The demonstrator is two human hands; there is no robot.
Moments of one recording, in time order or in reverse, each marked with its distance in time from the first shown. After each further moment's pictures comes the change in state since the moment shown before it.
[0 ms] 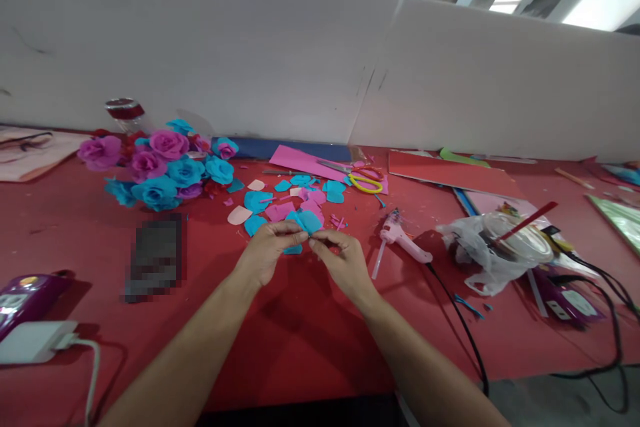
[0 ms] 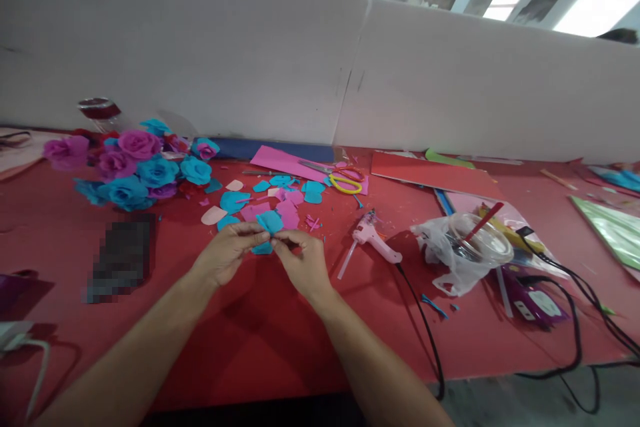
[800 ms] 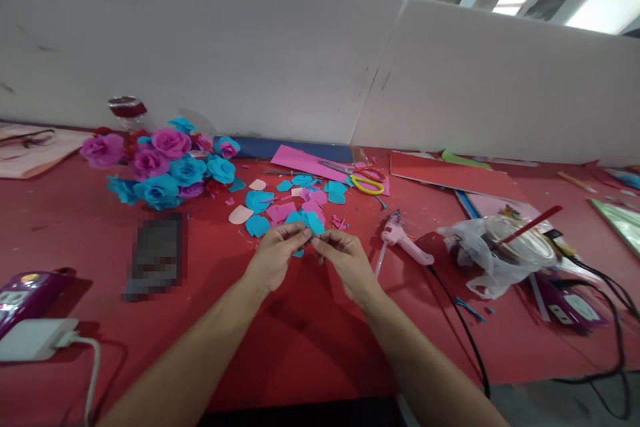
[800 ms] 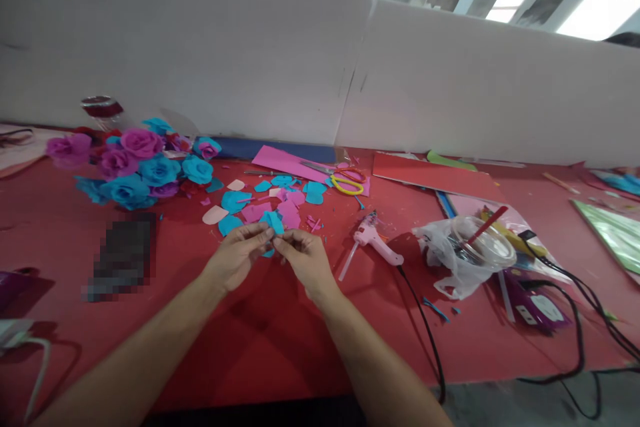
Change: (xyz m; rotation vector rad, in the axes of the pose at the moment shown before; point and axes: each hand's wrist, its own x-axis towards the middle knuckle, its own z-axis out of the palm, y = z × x) left_hand -0.003 -0.010 0.010 -0.186 -0.084 0.056; right_hand 0.002 0.007 0.000 0.344 -0.052 0.198
